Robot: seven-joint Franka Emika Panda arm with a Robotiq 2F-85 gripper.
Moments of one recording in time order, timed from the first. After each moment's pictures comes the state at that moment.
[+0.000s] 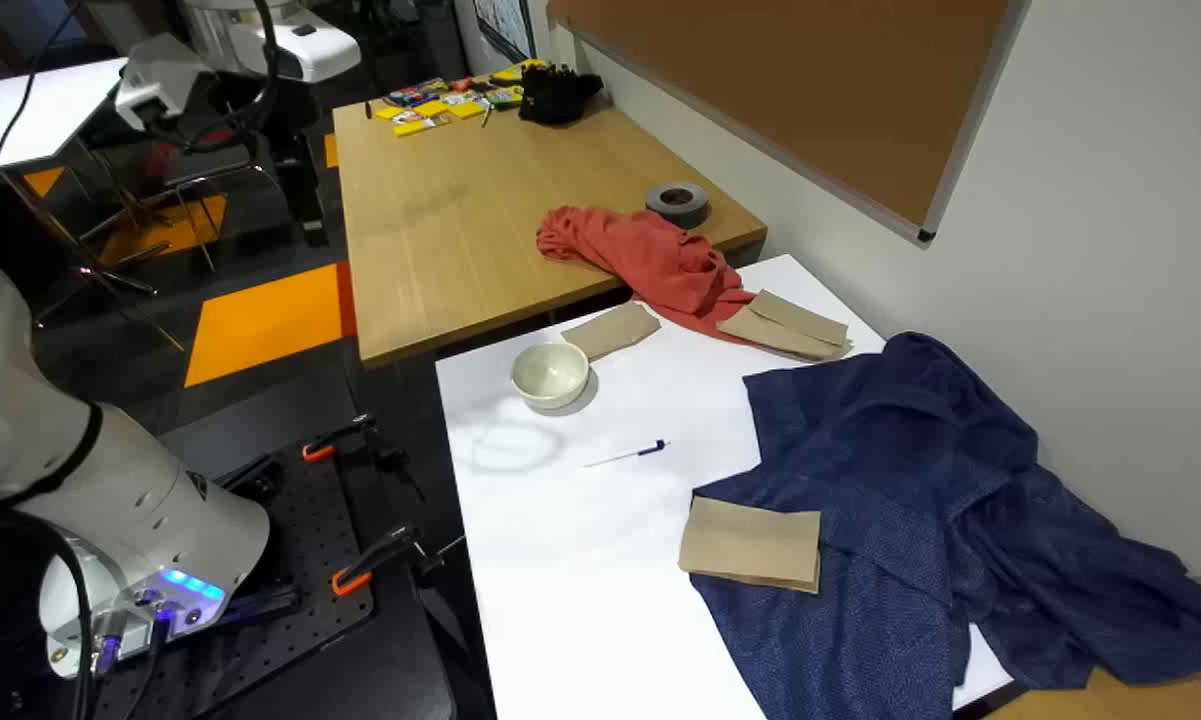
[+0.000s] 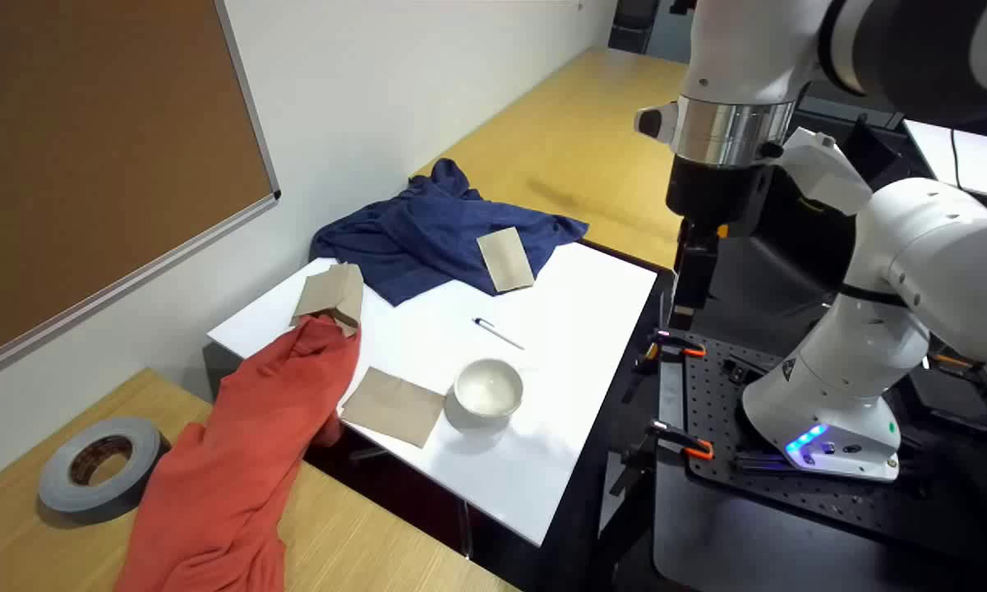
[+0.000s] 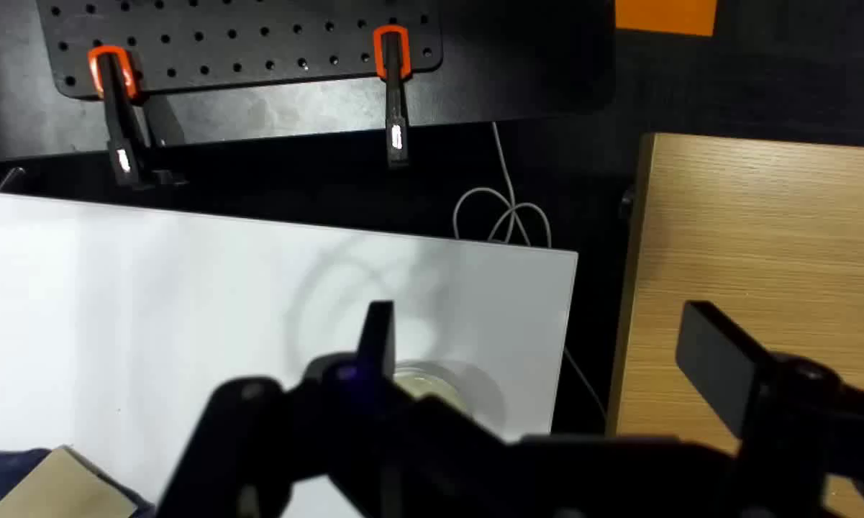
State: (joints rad) arm 0.13 -0.70 0.14 -2.67 0.24 1.86 0.24
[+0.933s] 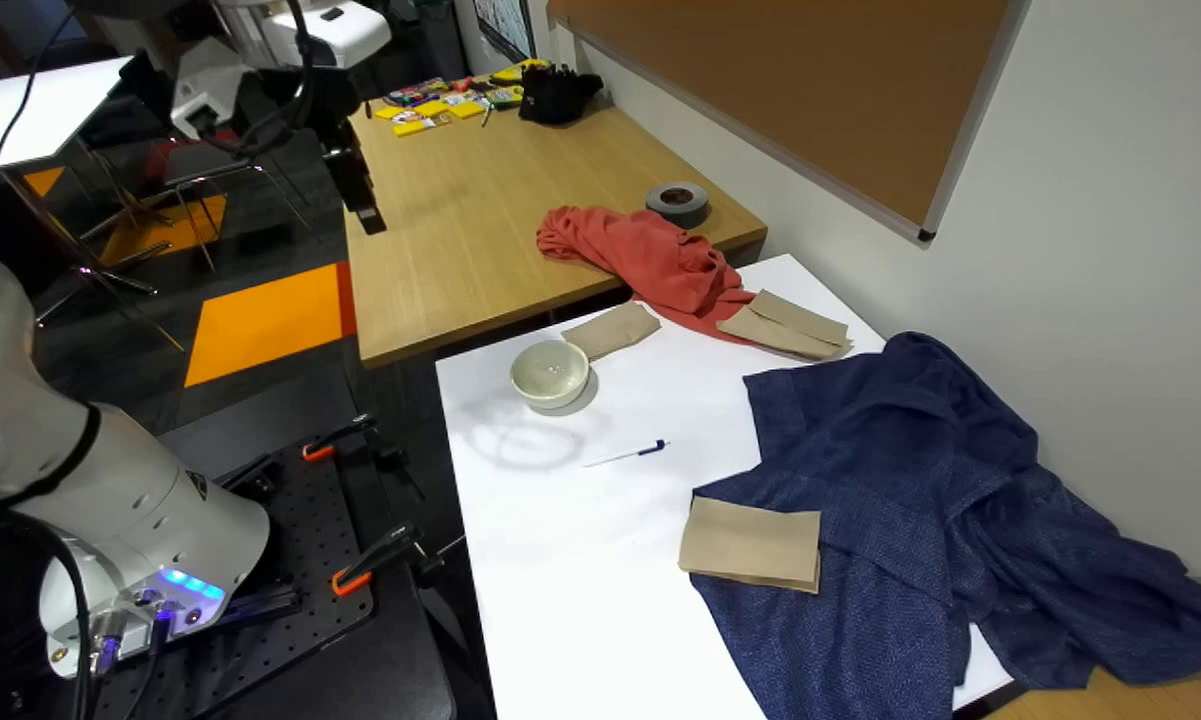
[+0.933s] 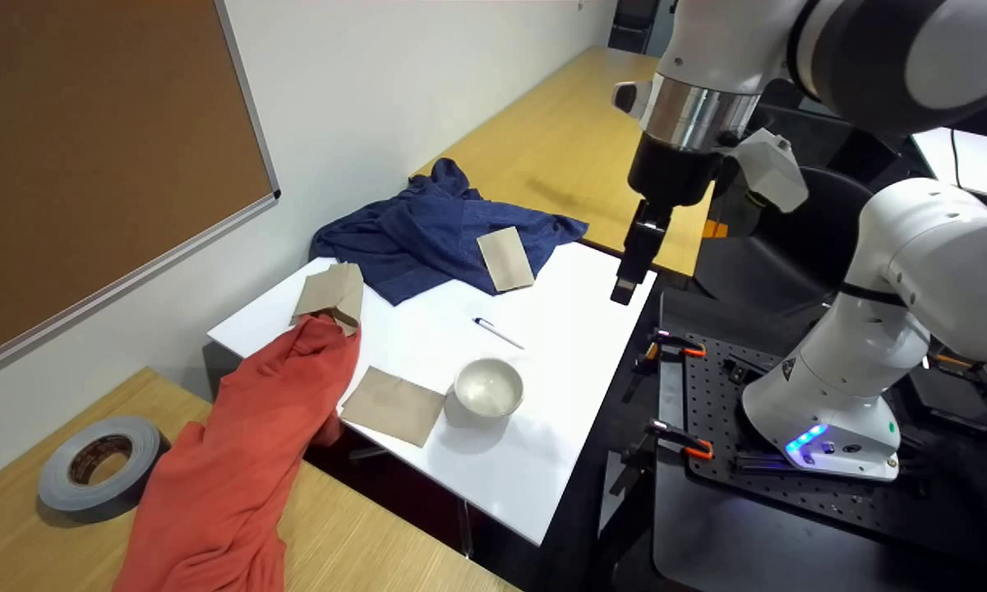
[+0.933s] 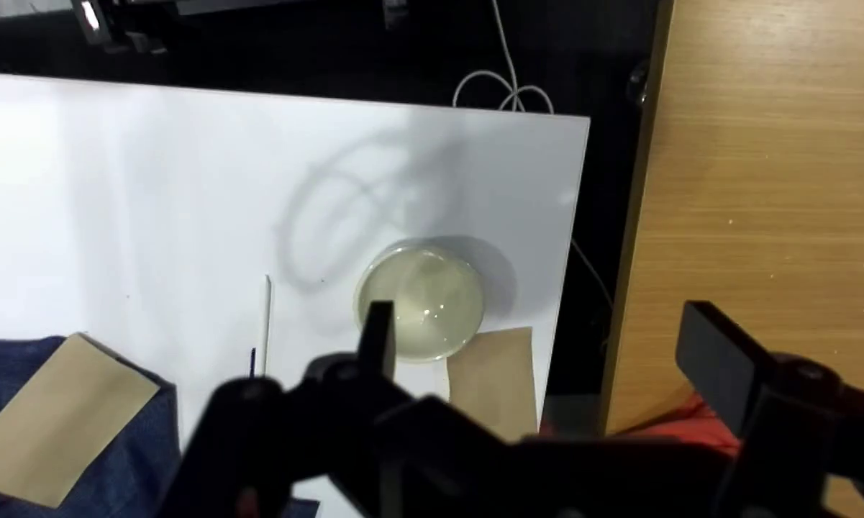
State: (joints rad) arm 0.09 -0.65 0.14 -2.67 0.20 2.08 0.24
